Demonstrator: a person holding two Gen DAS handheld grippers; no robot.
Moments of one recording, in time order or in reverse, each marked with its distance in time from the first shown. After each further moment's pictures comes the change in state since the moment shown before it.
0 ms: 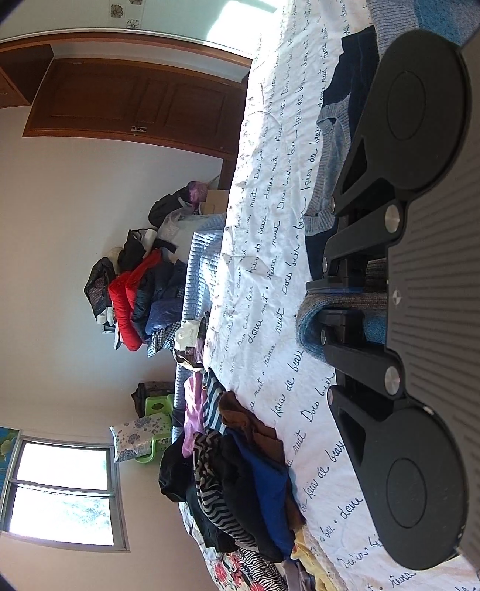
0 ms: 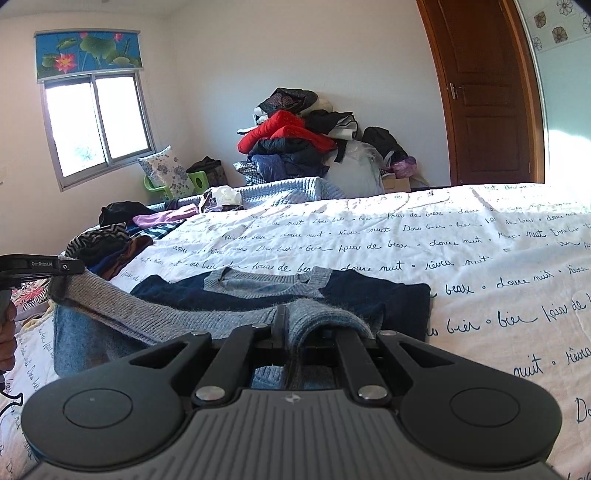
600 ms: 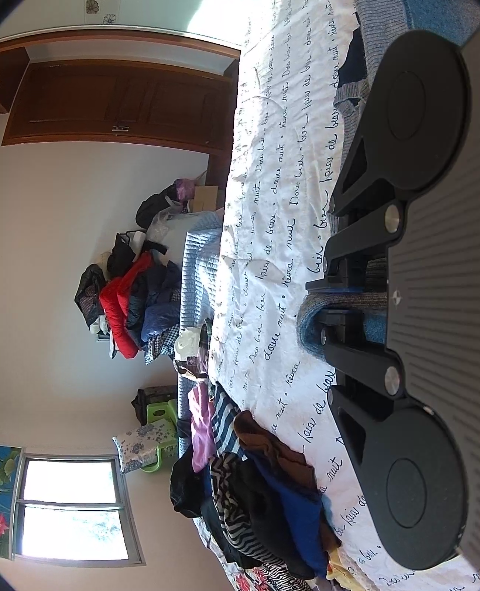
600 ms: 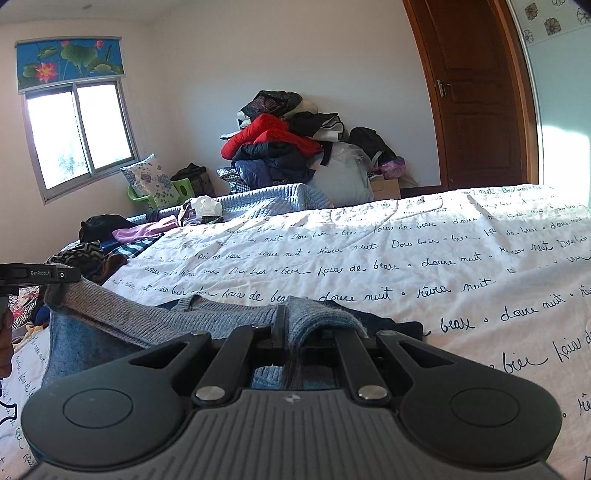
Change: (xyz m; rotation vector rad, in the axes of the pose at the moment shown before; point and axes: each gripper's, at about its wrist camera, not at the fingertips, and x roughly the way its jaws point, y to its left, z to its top) left arm 0.068 -0.029 0.031 0.065 0.037 0.020; right arm 0.055 -0.029 0.029 0.034 -0.003 -0.030
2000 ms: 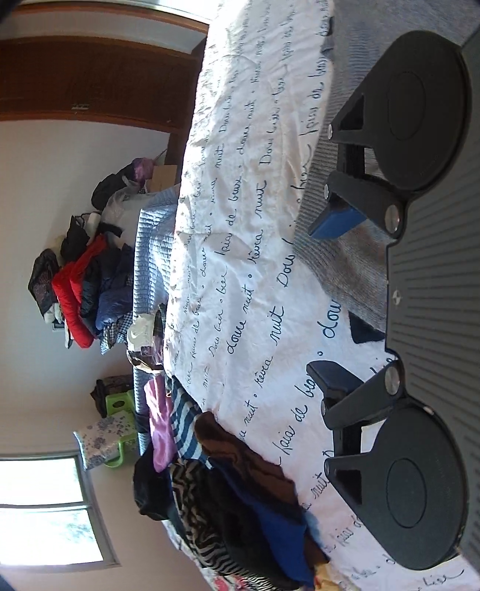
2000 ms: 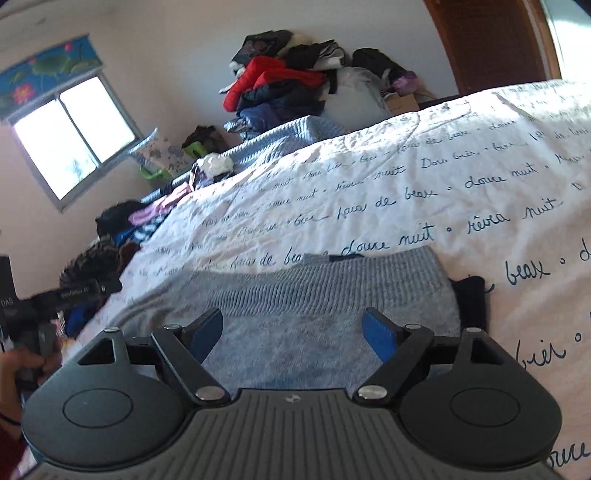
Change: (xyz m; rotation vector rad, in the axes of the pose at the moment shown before) left arm 0.073 0.004 -0.004 0.032 0.146 0.058; right arm 0.084 -0.023 0.001 0.157 0.241 0.136
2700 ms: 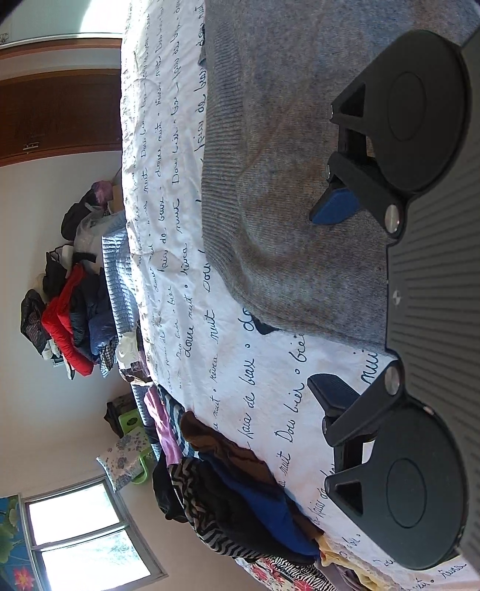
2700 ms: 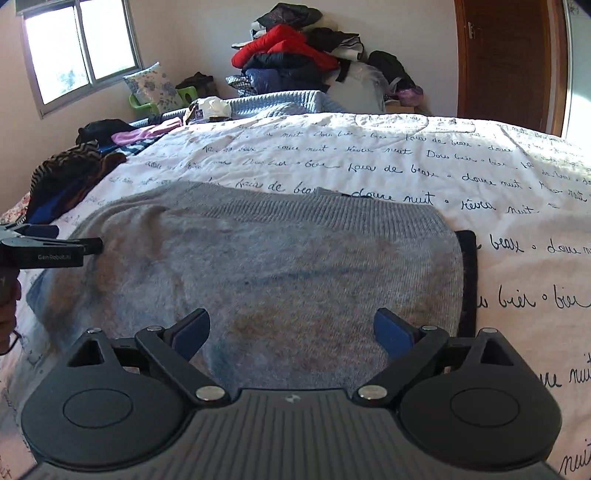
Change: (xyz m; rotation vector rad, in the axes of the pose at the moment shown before) left arm -0.029 -0.006 -0.074 0.193 0.026 0.031; right arm -0.015 0.055 -0.063 -0.239 0.063 -0.198
